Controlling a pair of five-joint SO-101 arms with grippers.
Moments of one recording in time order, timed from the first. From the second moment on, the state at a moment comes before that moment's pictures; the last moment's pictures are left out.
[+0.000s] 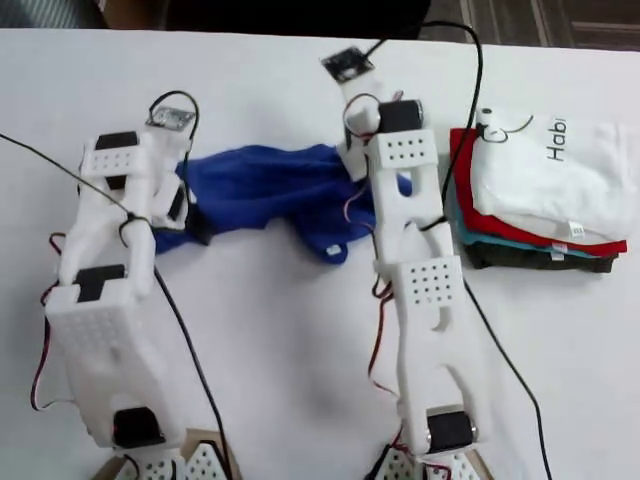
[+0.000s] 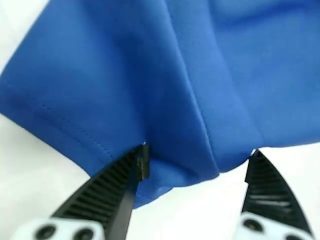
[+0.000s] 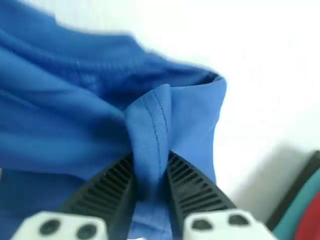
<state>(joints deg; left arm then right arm) -15.6 31.0 -9.5 75.9 -19.1 -13.6 68.4 -89.1 97.3 21.8</state>
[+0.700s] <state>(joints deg) -2.5 17.6 -9.5 93.0 -33.4 -21.8 40.2 -82.0 97.9 21.9</state>
